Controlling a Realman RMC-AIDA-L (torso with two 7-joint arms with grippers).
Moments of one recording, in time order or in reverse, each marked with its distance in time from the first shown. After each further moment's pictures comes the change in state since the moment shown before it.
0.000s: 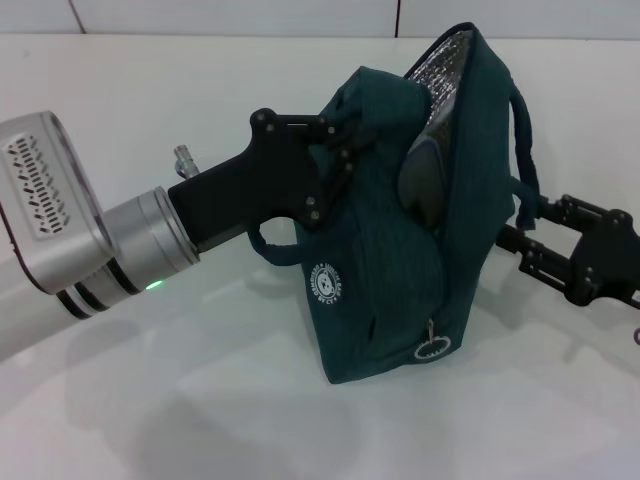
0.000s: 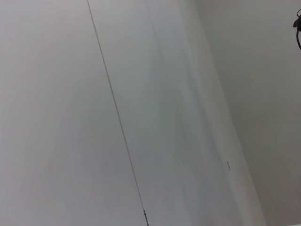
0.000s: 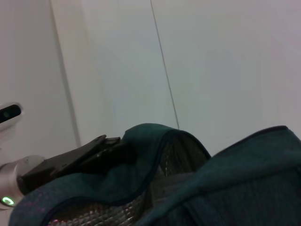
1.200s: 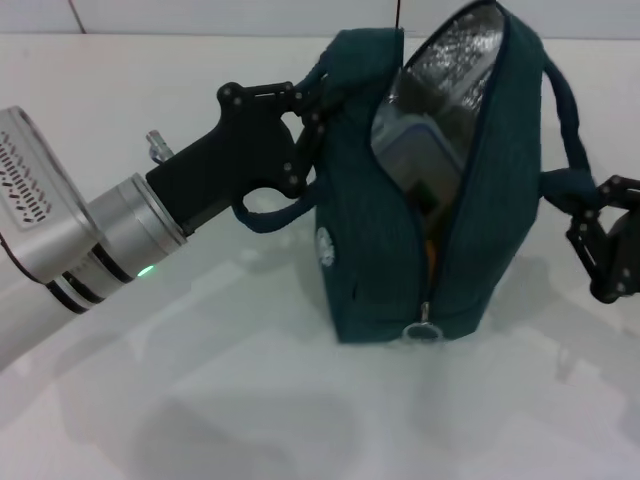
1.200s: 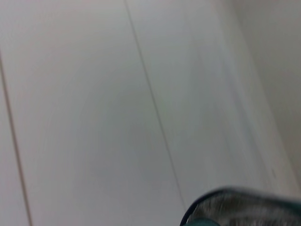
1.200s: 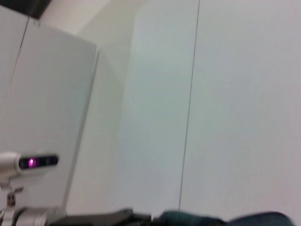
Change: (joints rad) left arm -0.007 -0.002 -0.002 -0.065 -0.143 -0.002 0.057; right arm 0.018 0.009 -0.032 0.198 0.219 -0.293 -0.523
